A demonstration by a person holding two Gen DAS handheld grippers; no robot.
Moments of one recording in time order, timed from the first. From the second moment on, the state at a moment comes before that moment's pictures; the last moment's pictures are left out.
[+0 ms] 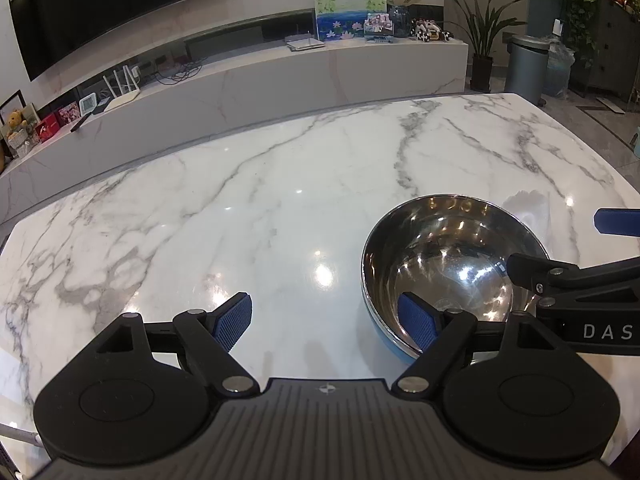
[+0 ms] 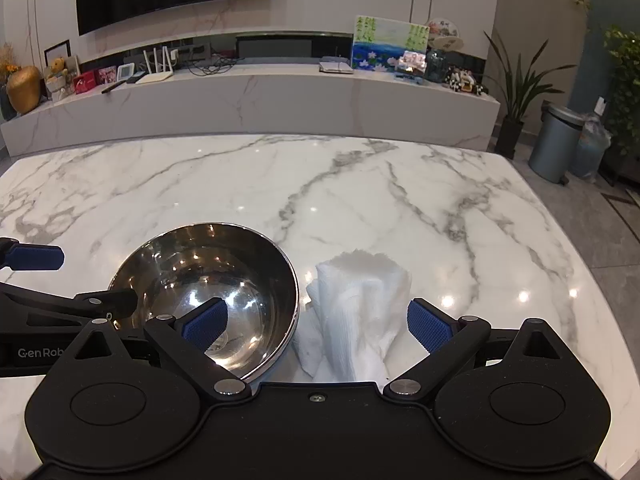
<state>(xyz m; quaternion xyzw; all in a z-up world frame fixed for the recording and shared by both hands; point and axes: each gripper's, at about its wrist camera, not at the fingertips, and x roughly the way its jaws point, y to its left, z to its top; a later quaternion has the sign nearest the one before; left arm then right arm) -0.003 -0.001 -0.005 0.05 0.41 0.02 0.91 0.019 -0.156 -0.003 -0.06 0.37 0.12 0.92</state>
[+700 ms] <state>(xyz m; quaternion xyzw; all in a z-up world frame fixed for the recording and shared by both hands) 0.002 0.000 -0.002 0.05 0.41 0.02 0.91 0.019 -0.158 0.000 -0.06 0.37 0.12 0.92</state>
